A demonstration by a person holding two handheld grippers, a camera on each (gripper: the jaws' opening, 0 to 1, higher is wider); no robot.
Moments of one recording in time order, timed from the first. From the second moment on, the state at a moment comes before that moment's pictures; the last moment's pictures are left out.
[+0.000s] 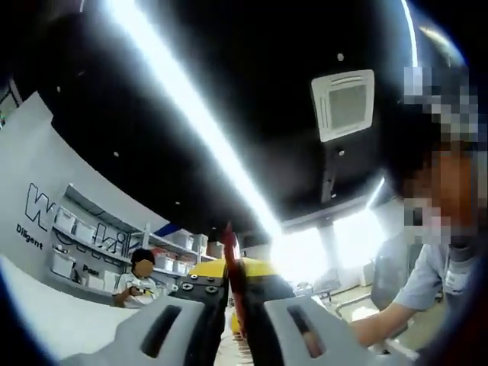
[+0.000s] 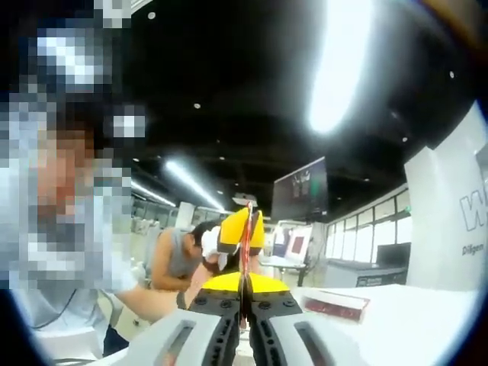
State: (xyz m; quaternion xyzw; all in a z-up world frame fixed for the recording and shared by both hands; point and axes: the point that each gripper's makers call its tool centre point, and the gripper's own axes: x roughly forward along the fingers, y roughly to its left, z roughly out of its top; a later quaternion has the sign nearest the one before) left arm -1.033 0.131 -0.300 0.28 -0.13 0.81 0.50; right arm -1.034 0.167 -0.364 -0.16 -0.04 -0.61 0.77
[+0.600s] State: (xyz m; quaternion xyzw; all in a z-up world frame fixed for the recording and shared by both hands) left arm -1.009 0.098 -0.286 0.20 -0.02 0.85 0.48; right arm -1.026 0.167 -0.364 -0.17 -0.02 -0.61 0.78
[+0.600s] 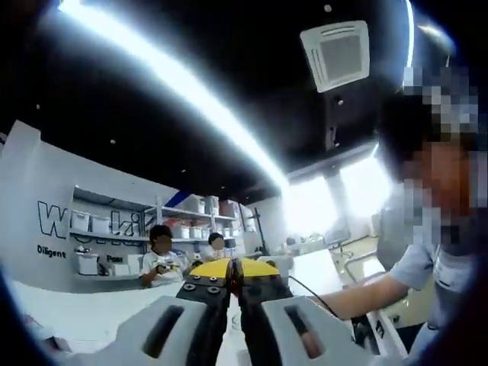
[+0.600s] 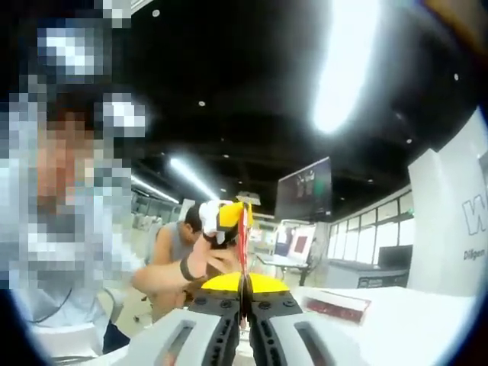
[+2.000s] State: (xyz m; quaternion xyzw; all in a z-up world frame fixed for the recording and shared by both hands) left arm -0.995 0.088 -0.344 0.06 0.10 0.87 0.47; right arm -1.034 0.169 -0.360 -0.20 -0.04 -0.60 0.78
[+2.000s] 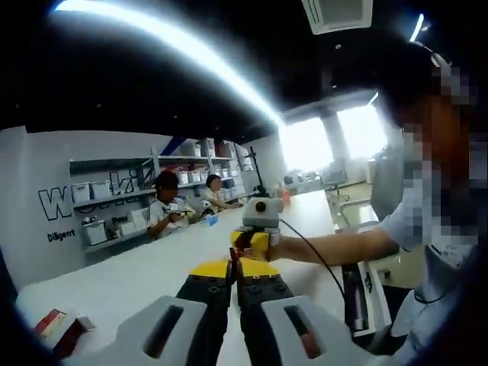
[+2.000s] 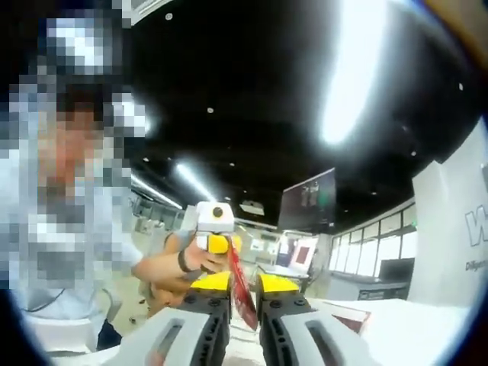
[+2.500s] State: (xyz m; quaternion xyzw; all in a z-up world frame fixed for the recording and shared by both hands) left arm -0.990 0.095 -0.339 0.06 0.07 0.86 0.50; right arm -1.032 0.173 -0.362 -0.18 -0.07 -0.58 0.79
